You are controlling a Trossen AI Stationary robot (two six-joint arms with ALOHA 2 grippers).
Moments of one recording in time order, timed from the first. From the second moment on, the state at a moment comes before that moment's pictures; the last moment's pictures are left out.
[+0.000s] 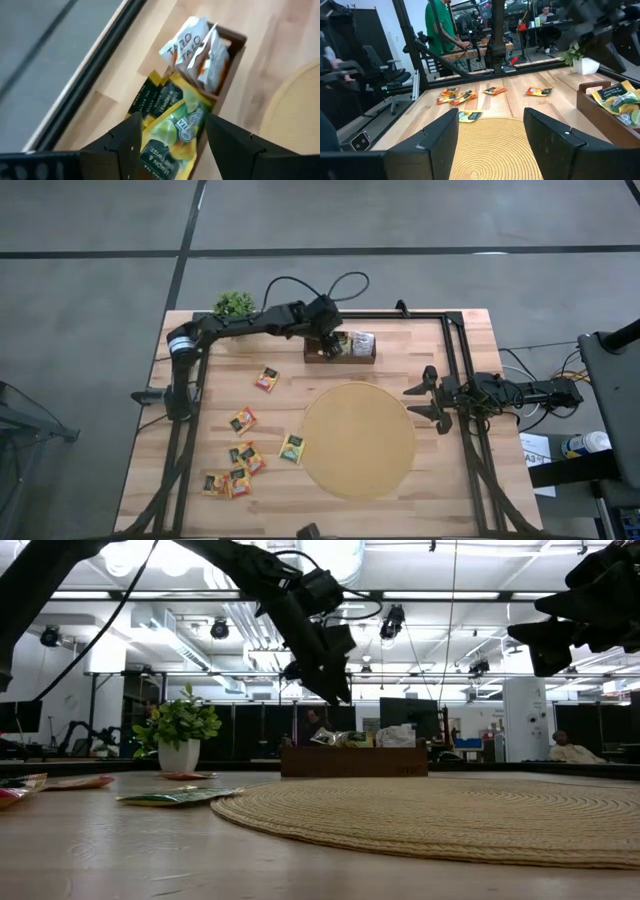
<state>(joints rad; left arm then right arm) 0.41 1.93 1.62 -0.51 -0.08 -0.01 0.10 0.02 0.01 0.01 0.02 0.23</state>
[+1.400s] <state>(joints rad) 0.66 1.93 1.43 -0.47 0.54 -0.34 0.10 0.02 0.01 0.01 0.02 0.23</state>
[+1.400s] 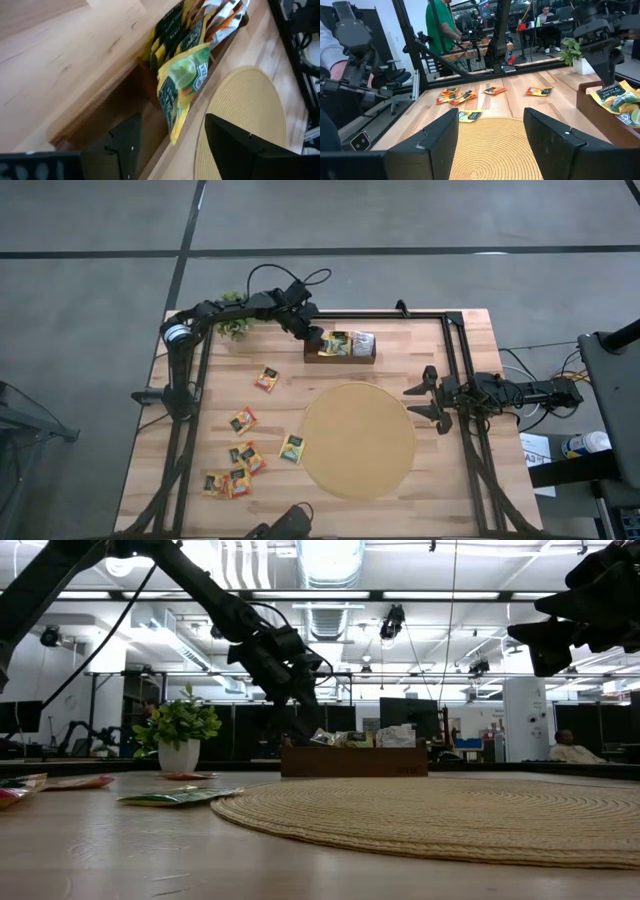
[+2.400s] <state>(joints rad) 0.64 1.95 1.45 -0.42 0.53 -0.36 0.10 0.02 0.01 0.01 0.02 0.23</state>
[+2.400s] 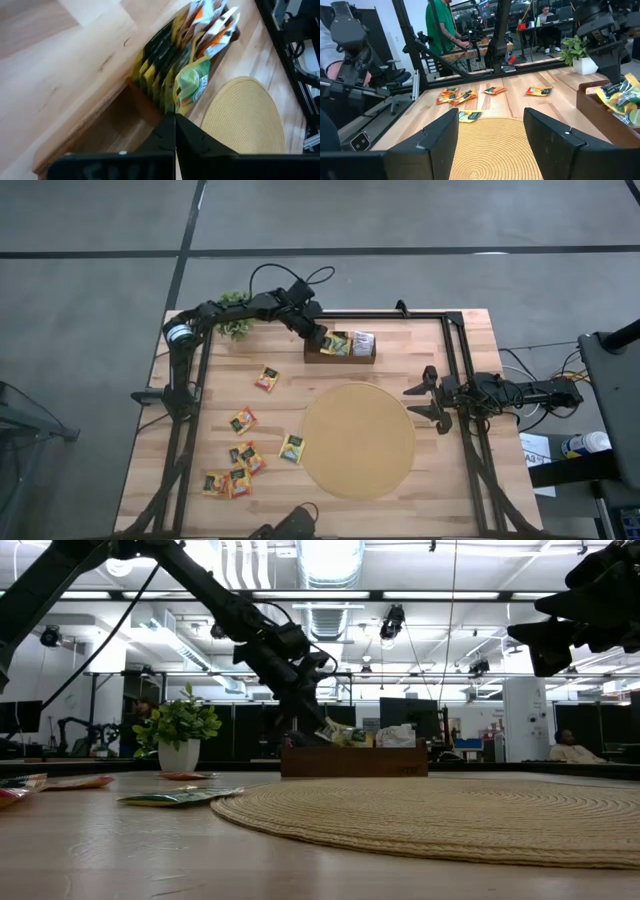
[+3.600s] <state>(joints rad) 0.57 2.10 1.90 -0.93 0.38 0.06 0.10 0.02 0.01 0.01 0.02 0.23</state>
